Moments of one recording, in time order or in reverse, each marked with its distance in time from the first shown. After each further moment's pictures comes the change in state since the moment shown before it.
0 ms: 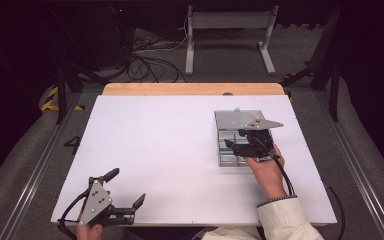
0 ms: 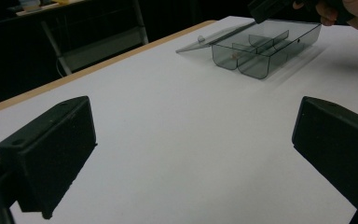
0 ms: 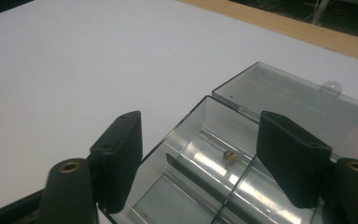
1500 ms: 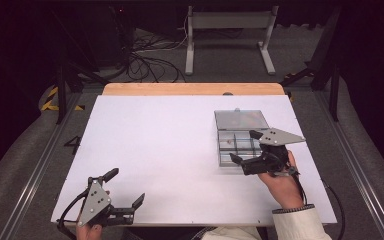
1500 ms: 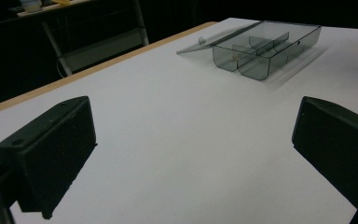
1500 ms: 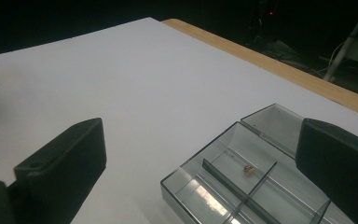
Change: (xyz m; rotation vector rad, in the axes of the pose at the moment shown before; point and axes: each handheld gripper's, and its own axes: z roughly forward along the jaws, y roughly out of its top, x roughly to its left) left arm 0.001 0.000 -0.001 -0.004 0.002 0.006; right arm 0.023 -0.004 -0.062 -0.149 0.088 -0.132
